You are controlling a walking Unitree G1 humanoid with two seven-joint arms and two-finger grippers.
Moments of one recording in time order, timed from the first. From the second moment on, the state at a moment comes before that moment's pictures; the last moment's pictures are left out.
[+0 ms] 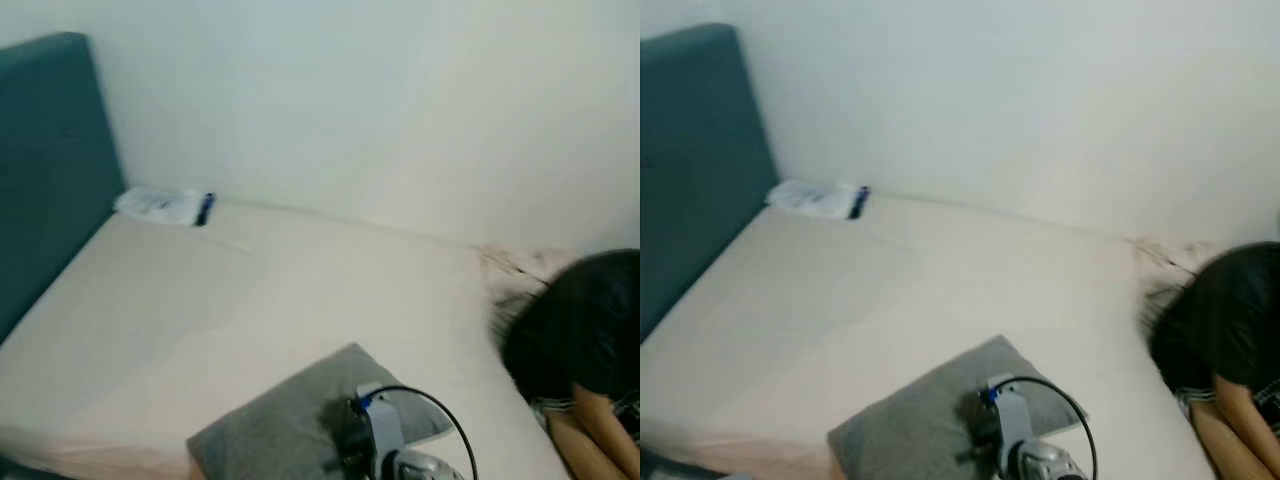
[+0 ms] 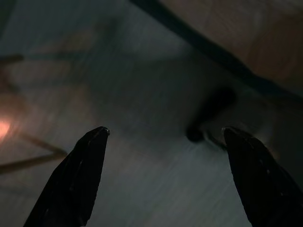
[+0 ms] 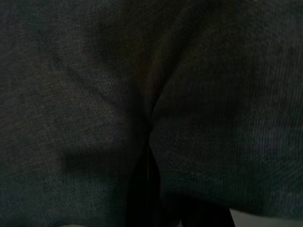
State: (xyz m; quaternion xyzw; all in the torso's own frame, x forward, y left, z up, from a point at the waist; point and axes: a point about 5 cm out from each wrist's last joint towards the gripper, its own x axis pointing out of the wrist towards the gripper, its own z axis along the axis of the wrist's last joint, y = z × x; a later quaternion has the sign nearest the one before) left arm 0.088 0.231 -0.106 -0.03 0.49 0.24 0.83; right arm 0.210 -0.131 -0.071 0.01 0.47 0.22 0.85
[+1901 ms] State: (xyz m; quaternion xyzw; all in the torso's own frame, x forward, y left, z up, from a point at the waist) left arm 0.086 0.218 -0.111 -0.04 0.52 0.20 0.83; right arm 0.212 -0.113 -0.068 -0.05 0.45 0.28 0.85
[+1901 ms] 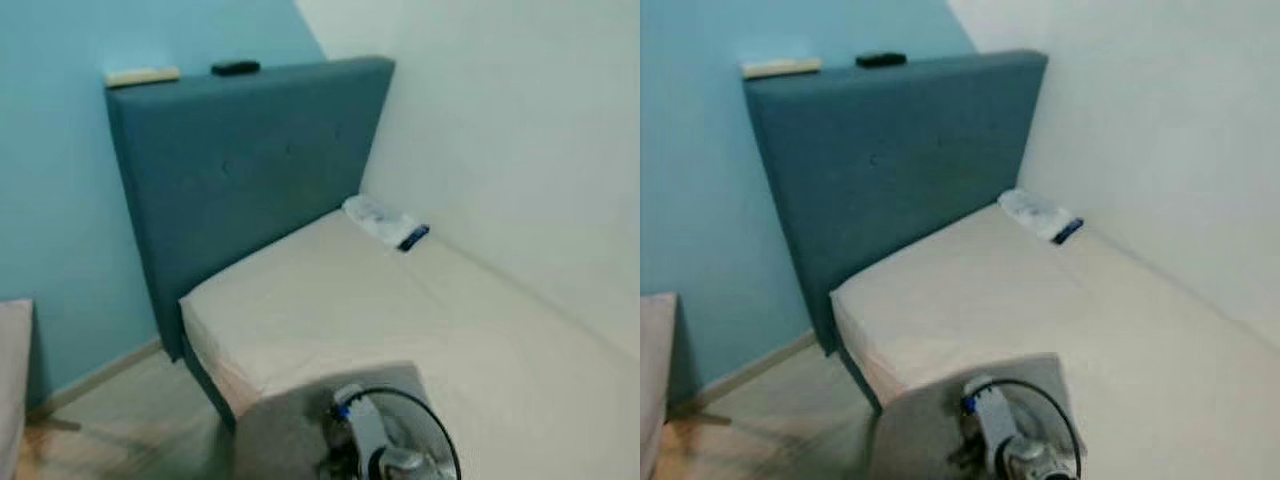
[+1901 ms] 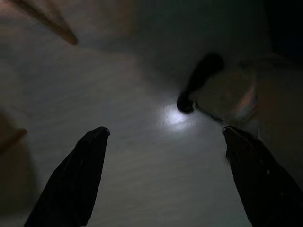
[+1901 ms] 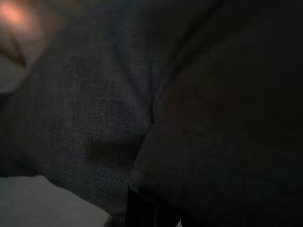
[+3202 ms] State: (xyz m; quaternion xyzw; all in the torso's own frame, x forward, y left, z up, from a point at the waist) left arm 0.088 0.215 -0.111 -0.01 0.52 0.18 0.83; right arm 0.195 -0.104 -0.077 -0.09 0.46 0.32 0.82
